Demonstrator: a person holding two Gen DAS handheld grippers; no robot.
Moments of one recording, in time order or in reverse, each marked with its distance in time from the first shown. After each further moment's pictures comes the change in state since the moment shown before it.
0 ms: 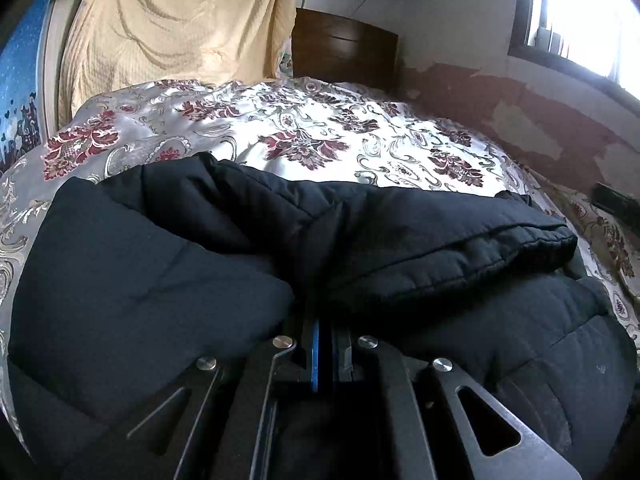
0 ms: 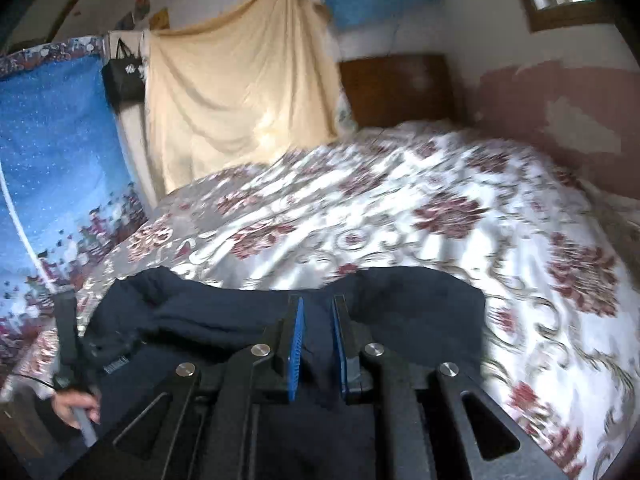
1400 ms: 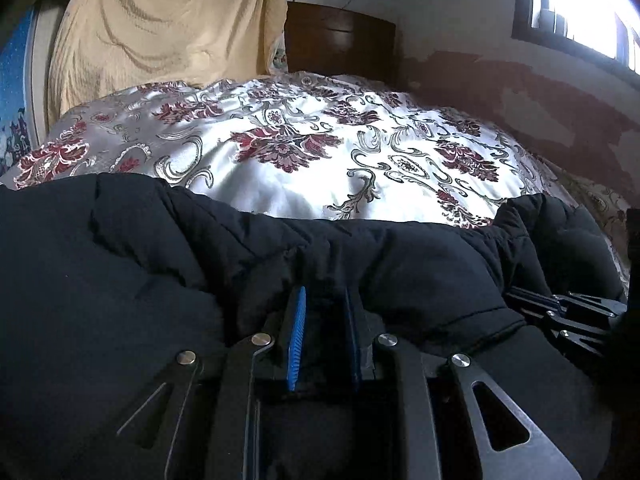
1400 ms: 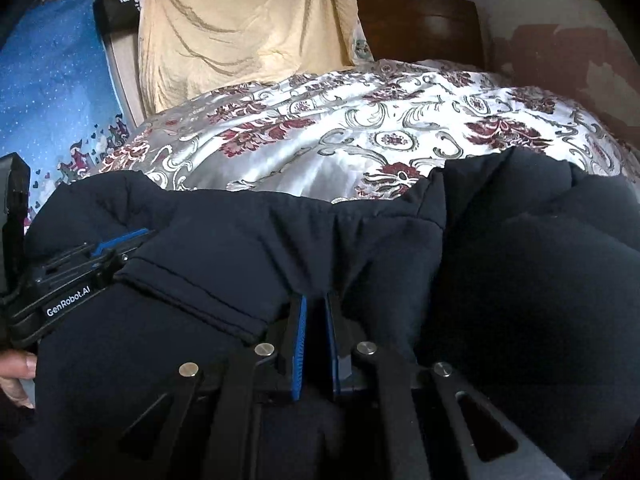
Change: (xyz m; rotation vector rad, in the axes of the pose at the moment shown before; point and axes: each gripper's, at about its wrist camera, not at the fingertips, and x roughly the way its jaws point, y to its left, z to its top) left arm 0.059 -0.026 0.017 0.042 0.017 0.030; right arm 0.125 0.012 -0.078 -0.051 0.144 -0.064
